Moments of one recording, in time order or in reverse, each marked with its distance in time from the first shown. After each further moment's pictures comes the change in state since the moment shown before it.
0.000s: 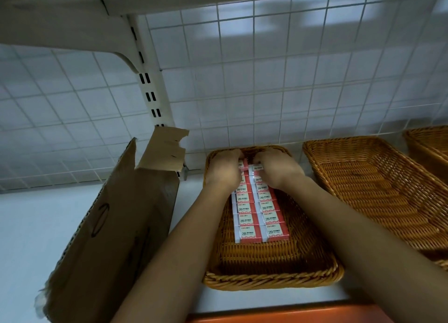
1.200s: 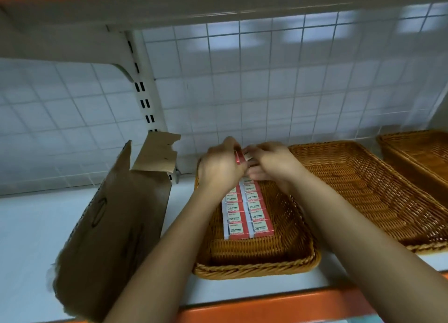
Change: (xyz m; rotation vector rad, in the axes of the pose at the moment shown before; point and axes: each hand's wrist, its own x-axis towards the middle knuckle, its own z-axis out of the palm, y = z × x) left_hand -0.032 0.039 -0.043 -0.127 0.235 0.031; right_hand -0.050 -0.018 -0.052 1.134 0.031 0.309
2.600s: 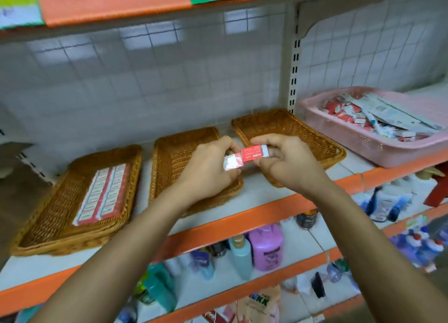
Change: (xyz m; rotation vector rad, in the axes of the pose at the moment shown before) left_hand -0.080 0.297 0.065 -0.155 -0.294 0.389; right_hand -0.155 0.074 -0.322 -0.386 0.232 -0.275
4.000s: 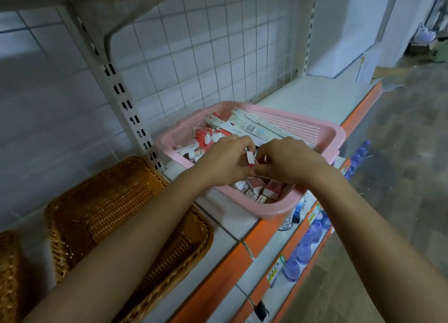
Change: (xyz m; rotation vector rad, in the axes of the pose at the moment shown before) left_hand 0.287 0.146 0.229 -0.060 -0.412 0.480; right_hand 0.085 0.190 -0.228 -0.806 -0.026 0.398
